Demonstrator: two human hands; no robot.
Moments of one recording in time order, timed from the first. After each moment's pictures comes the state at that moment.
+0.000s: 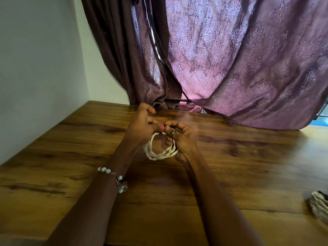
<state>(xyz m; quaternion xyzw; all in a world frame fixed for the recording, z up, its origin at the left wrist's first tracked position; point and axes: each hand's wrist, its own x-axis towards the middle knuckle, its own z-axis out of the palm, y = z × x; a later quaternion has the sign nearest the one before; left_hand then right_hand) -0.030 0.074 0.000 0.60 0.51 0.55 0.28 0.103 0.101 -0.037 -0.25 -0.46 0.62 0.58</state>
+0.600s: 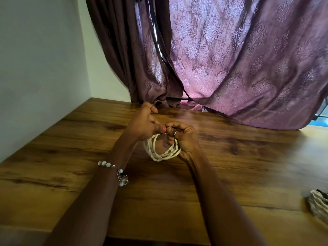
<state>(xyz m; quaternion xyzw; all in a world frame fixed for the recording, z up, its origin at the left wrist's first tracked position) -0.035 0.068 0.008 0.62 0.52 0.48 0.34 0.108 0.100 -0.042 -0.24 -0.47 0.64 0.55</state>
